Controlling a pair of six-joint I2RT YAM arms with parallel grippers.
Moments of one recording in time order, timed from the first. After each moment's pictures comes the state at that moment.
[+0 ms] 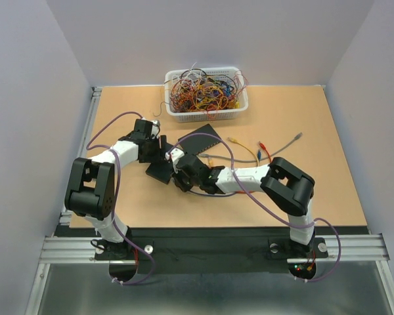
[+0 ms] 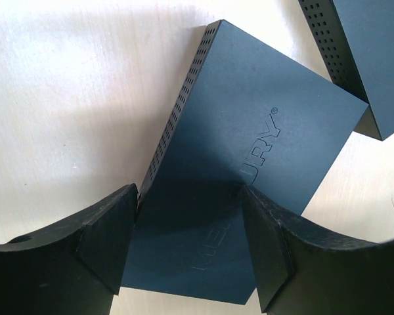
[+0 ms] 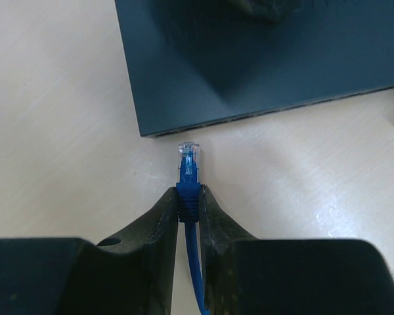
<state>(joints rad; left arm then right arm) -0.23 1.64 0.95 -0.32 0.10 -0.25 1.04 1.95 1.16 0.11 0.07 0.18</state>
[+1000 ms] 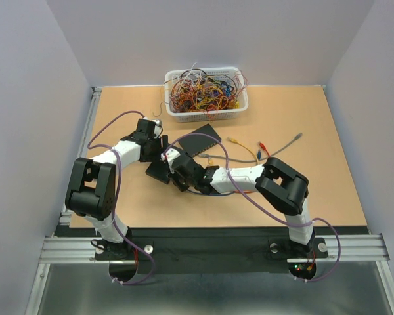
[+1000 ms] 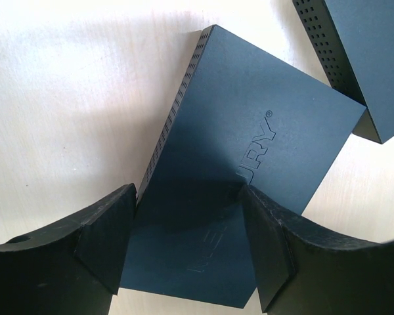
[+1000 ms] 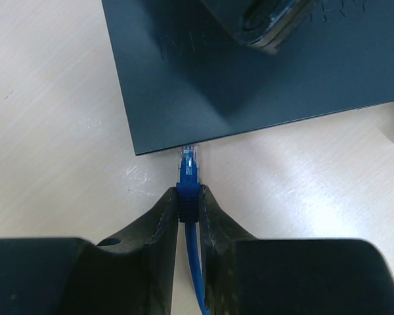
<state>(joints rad) -0.26 1.64 0.95 -0.32 0.06 -0.25 1.05 2.00 1.24 0.07 0.11 0.16</state>
